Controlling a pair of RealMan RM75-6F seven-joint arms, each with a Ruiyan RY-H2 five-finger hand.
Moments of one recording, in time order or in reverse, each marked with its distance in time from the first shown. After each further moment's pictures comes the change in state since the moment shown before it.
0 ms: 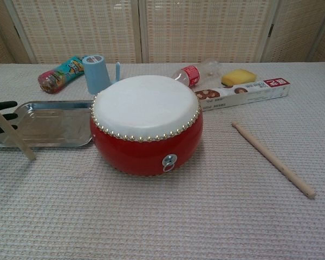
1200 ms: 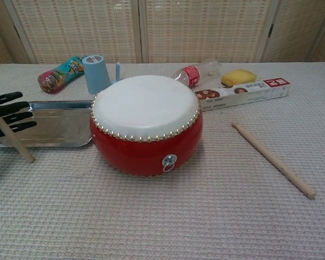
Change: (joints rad) left arm -0.081 -0.231 -0.082 0.087 -0.349 0.015 0.274; right arm -0.002 0.011 0.011 0.000 0.009 0.007 0.003
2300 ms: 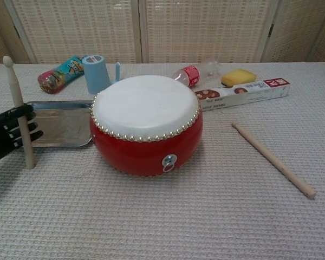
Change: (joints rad) left arm 0.038 -0.109 -0.068 0.057 -0.001 -0.080 -0.127; right arm 0.002 0.006 0.002 -0.004 0.003 -0.008 0.008
